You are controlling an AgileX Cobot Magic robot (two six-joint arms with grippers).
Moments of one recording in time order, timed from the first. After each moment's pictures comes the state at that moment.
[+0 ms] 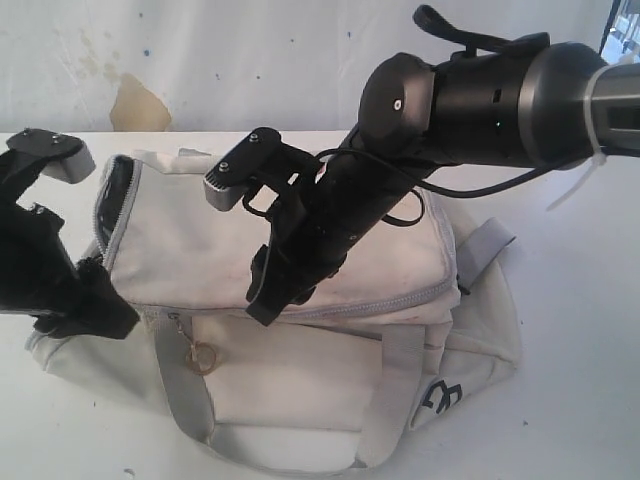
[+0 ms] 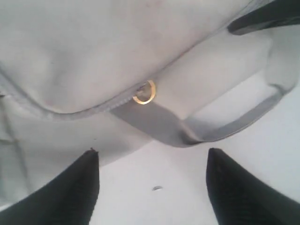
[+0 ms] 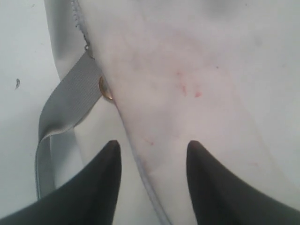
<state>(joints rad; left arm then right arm) -0.29 1.32 -0.87 -0.46 0.90 0.58 0.69 1.81 -1.31 0.47 0.73 -0.80</state>
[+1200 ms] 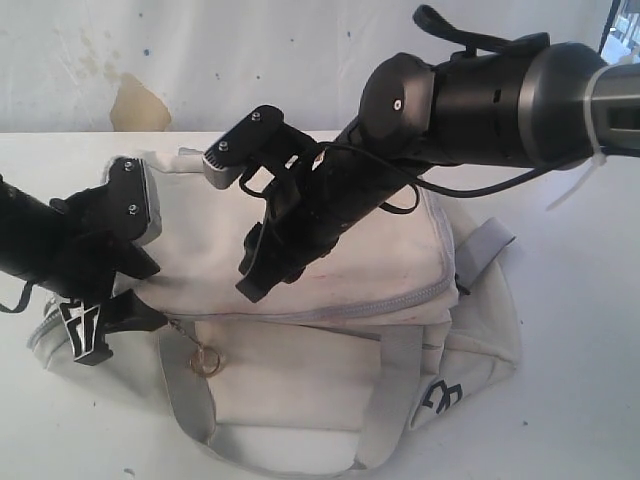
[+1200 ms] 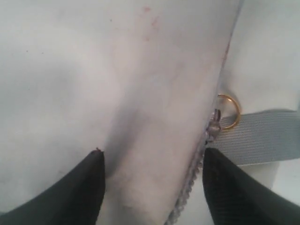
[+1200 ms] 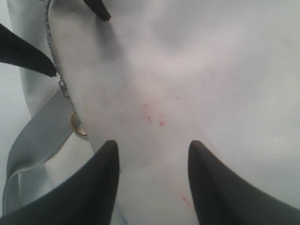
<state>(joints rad) -0.29 1.57 -0.85 -0.66 0.57 1.58 0.69 1.81 -1.31 0.47 0.61 -0.78</state>
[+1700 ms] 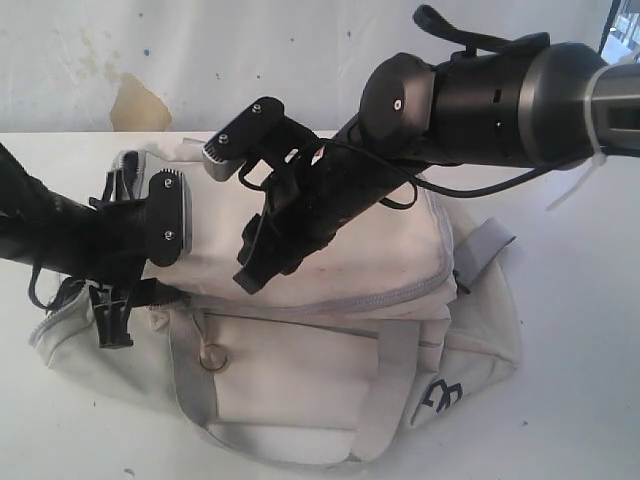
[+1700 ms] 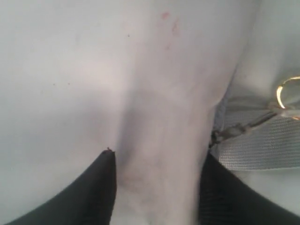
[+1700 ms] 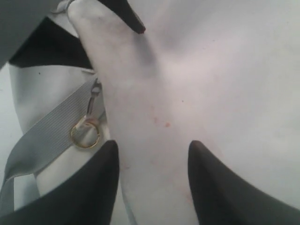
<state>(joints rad) -0.38 1.64 -0.85 -0.62 0.28 1.75 0.69 1.81 -1.31 0.47 0.56 -0.78</state>
